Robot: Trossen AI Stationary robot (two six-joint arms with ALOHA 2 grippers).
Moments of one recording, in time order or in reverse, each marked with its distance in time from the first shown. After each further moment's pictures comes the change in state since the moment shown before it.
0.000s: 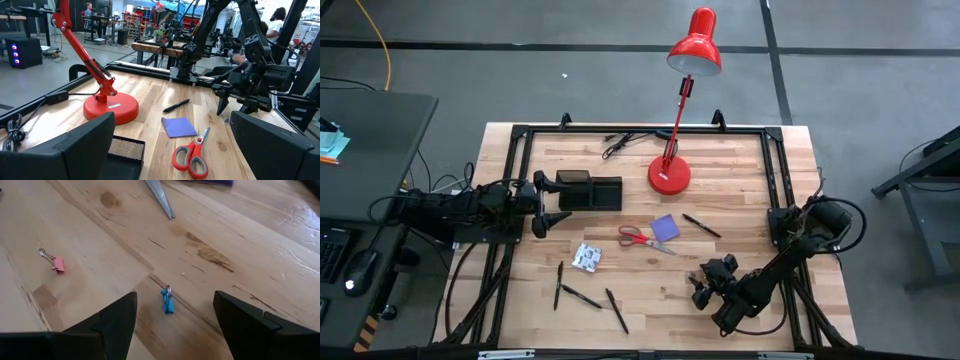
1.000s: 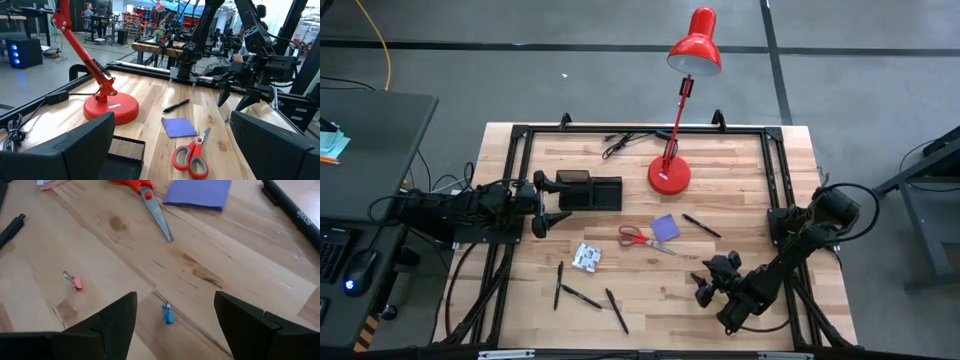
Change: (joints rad) left arm 0.000 0.000 0.000 0.000 0.000 0.000; right arm 0.009 -0.097 0.000 -0.080 0.029 0.019
